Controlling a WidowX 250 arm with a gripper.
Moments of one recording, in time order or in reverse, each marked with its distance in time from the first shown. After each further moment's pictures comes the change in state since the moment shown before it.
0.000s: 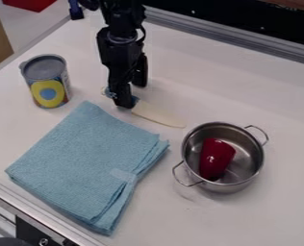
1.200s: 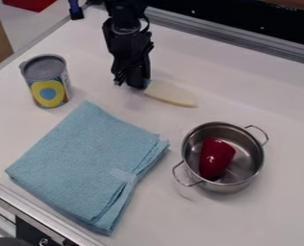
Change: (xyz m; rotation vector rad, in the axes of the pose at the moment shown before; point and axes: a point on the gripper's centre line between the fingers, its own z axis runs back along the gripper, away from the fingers) arm -0.014 -0.032 0.005 -0.084 0.043 -0.174
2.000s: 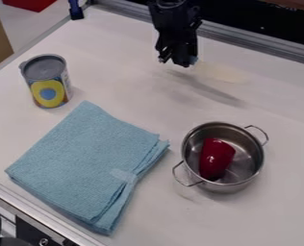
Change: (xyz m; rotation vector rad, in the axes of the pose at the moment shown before) arm -0.055 -0.048 0.024 -0.082 0.094 -0.140
